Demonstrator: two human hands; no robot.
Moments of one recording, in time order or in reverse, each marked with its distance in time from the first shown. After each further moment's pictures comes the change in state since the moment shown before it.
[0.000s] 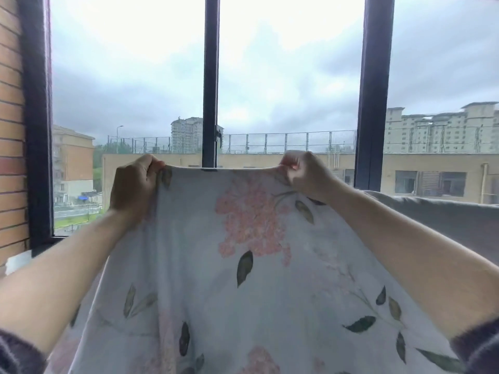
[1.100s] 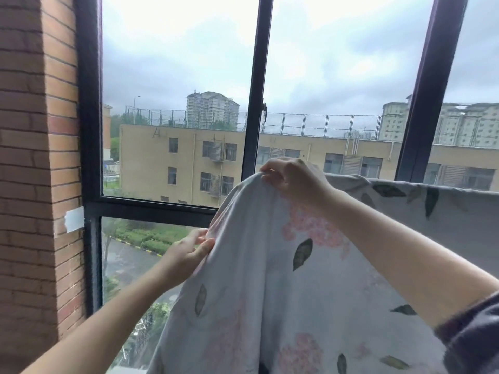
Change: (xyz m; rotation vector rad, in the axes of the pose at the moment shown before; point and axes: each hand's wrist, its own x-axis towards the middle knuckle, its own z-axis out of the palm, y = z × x) left_hand -0.161 -0.106 -0.045 -0.115 -0.727 -0.331; right_hand -0.023 -0.102 0.127 -0.331 -0.126 -0.252
